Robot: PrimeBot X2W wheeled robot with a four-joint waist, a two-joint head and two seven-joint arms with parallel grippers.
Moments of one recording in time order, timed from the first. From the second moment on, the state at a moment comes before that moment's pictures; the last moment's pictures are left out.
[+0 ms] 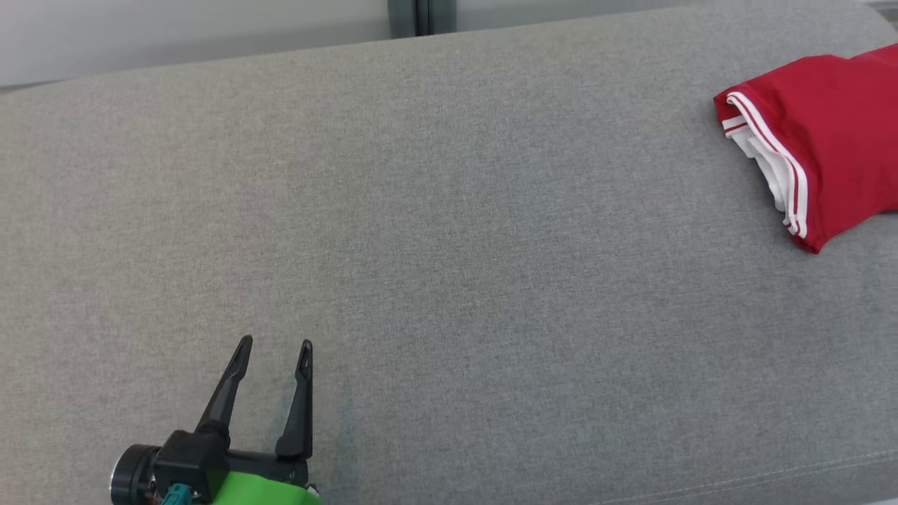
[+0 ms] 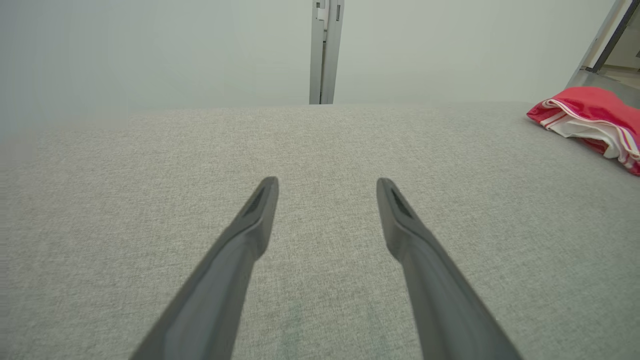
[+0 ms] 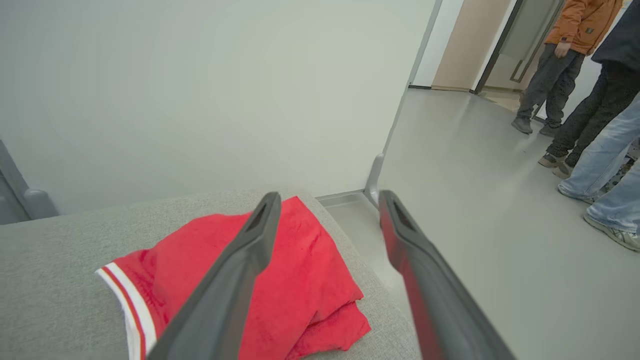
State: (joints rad) left arm 0.07 0.06 -0.12 0.03 -0.15 -0.13 -0.26; right arm -0.63 -0.34 -0.48 0.50 -0.08 0.13 0.02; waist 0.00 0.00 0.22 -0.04
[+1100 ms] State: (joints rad) left arm 0.16 0.05 -0.02 0.20 -0.23 -0.08 -0.26; right arm 0.12 -0.05 -0.09 0.12 0.04 0.13 -0.26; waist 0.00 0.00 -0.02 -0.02
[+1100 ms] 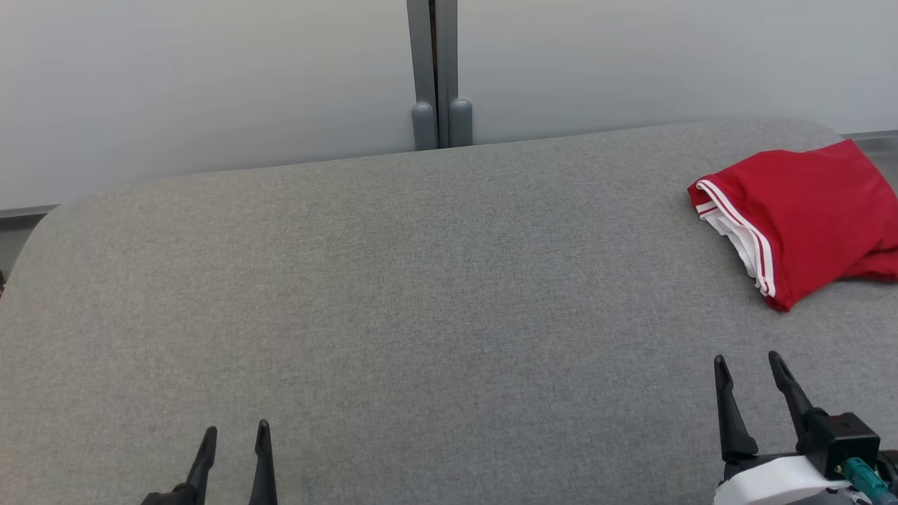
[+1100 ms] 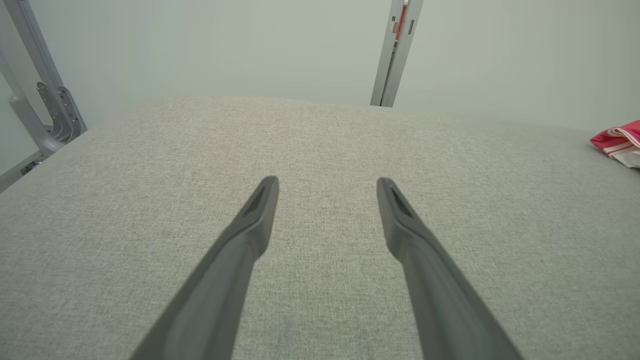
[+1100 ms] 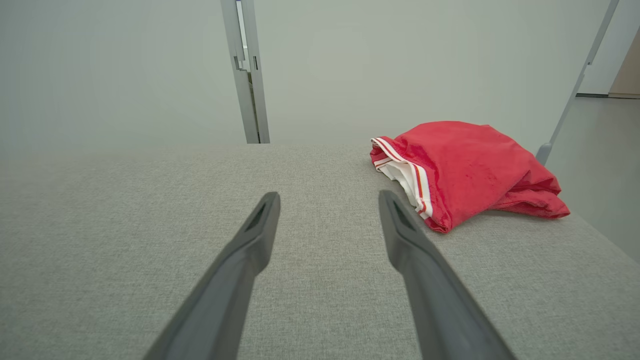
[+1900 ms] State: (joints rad) left arm 0.12 0.04 0.01 0.23 -0.58 -0.09 -0.16; right arm 0.08 -0.05 -0.10 0.18 0.45 0.13 -0.16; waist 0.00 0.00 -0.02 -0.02
